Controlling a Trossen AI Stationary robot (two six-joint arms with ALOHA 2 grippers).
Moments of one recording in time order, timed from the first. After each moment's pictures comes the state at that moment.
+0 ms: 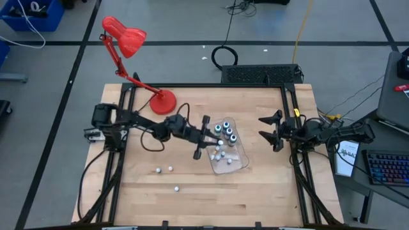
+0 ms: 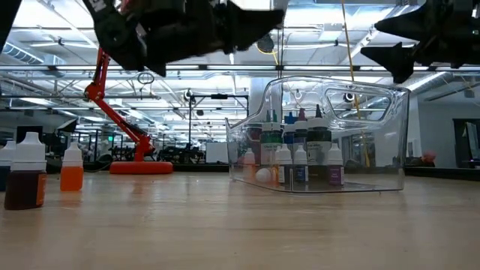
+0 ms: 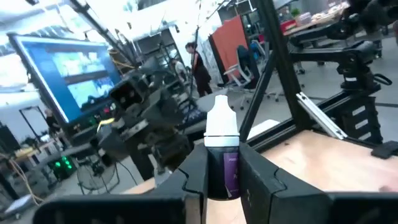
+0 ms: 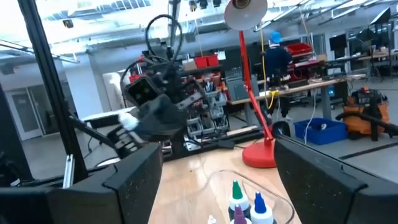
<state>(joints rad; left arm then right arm) 0.03 1.80 0.84 1.11 0.36 0.37 0.10 0.16 0.05 0.32 0.29 0.16</state>
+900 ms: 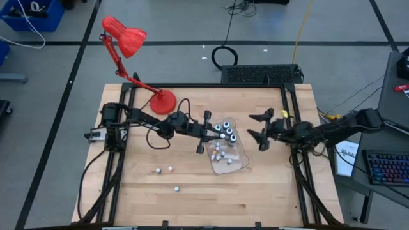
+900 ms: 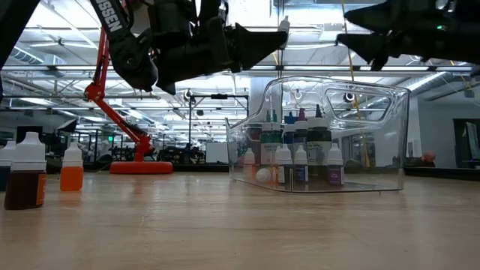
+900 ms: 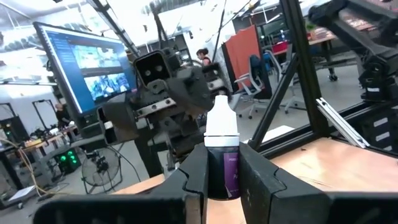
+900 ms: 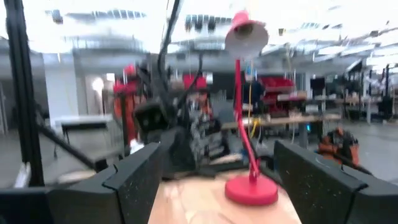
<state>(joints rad) 0.10 1.91 0.86 1.26 0.39 0.27 0.10 0.86 0.08 1.10 0.34 -0.04</state>
